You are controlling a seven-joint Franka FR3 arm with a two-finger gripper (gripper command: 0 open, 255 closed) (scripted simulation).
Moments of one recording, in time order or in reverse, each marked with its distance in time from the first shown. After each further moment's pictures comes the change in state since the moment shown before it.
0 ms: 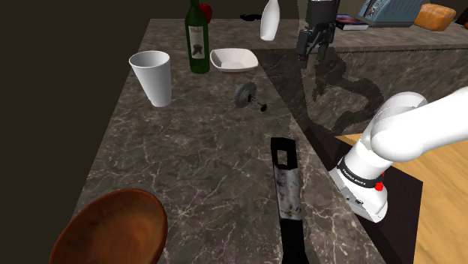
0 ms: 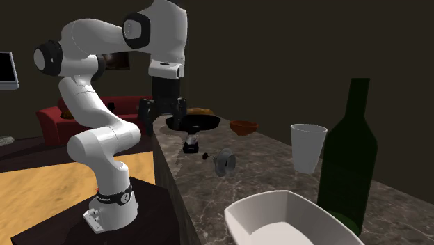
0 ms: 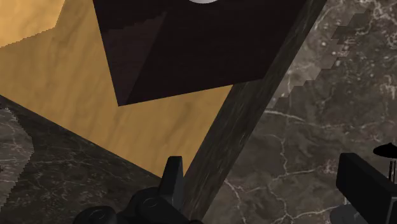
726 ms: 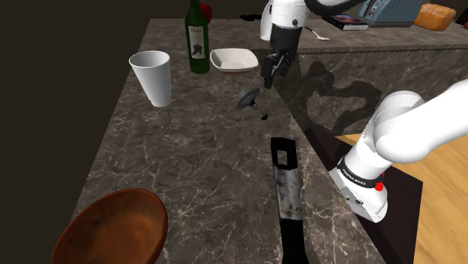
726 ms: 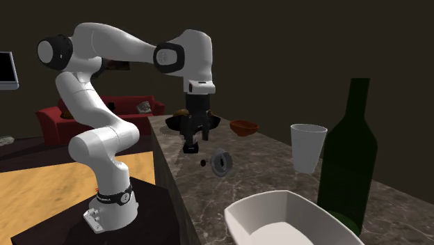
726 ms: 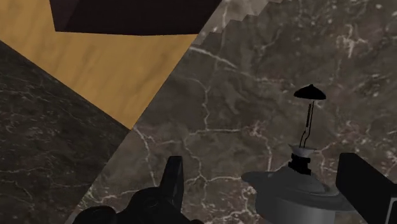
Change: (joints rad) arm 0.104 0.100 0.130 -0.088 0.055 0.336 0.021
